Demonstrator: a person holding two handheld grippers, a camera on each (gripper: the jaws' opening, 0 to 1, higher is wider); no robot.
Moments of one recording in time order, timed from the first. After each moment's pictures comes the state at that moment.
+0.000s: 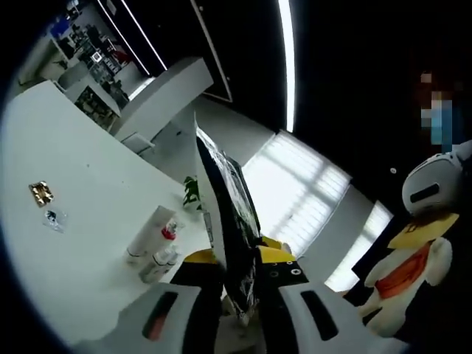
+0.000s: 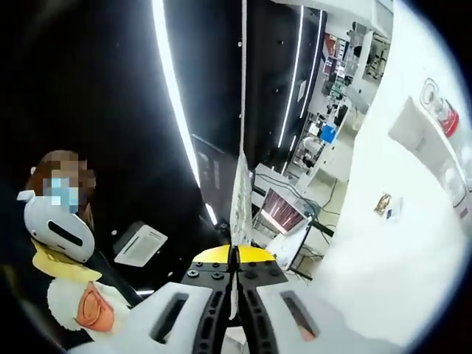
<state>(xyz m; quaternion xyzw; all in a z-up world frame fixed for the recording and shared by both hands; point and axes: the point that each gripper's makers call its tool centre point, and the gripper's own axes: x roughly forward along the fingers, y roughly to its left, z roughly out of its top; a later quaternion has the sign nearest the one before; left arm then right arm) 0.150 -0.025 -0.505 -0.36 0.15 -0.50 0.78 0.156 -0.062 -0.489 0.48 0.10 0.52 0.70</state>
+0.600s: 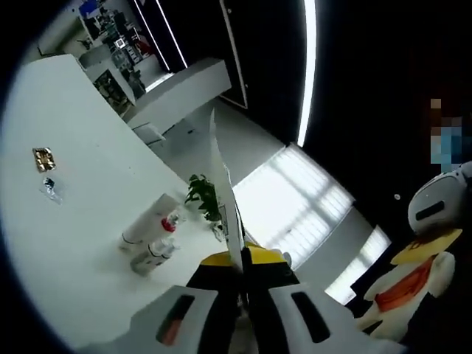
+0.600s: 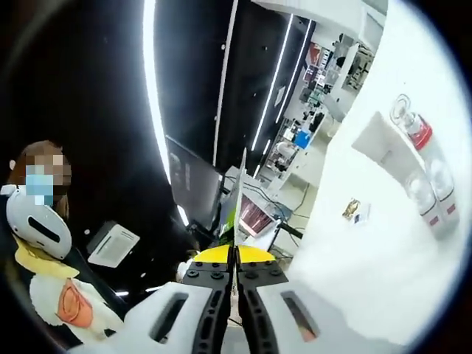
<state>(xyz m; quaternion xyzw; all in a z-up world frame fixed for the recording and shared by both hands) 0.160 -0.035 -0.522 -0.42 0.18 -0.46 0.77 0.175 -0.073 -0.523 0.42 0.13 0.45 0.78</state>
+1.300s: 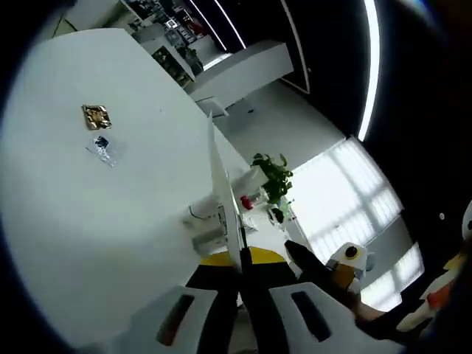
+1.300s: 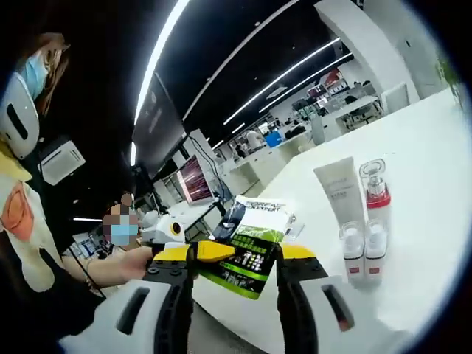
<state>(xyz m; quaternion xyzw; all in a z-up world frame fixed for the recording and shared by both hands) 0.211 -0.035 -0.632 -0.41 0.31 -0.33 0.79 0.187 -0.109 -0.574 0.20 0.16 0.40 0.88</state>
